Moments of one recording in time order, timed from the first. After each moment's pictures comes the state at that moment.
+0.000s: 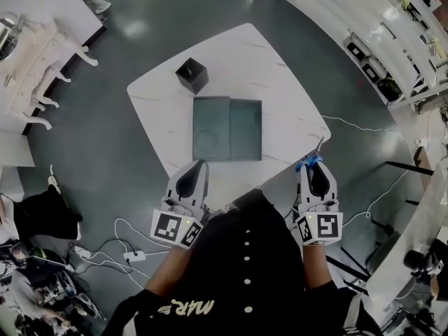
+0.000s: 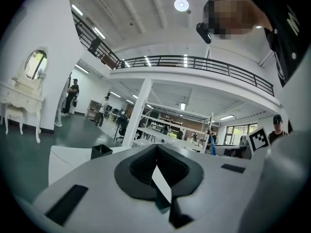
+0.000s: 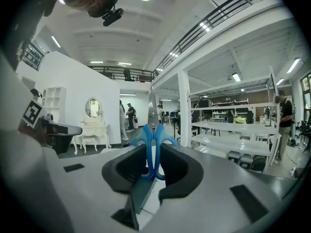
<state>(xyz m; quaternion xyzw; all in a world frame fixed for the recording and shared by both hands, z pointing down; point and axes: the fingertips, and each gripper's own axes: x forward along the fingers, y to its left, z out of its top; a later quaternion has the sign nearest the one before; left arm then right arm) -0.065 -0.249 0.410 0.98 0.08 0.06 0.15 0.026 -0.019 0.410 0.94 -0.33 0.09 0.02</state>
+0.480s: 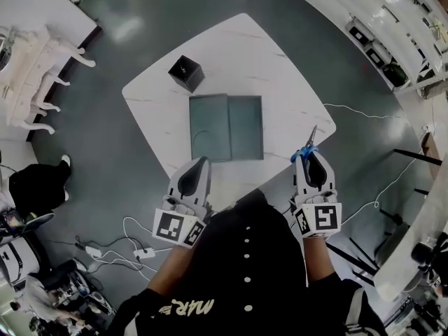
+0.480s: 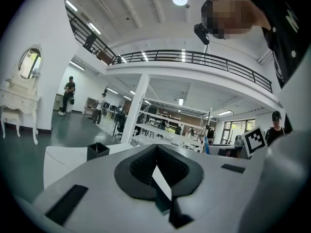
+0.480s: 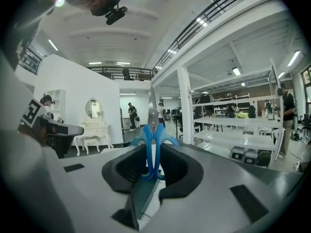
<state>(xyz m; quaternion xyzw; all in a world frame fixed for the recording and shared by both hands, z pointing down) -0.031 -0.236 0.420 0.98 0.09 0.08 0.14 0.056 -0.030 0.432 0.94 -0.33 0.10 0.01</state>
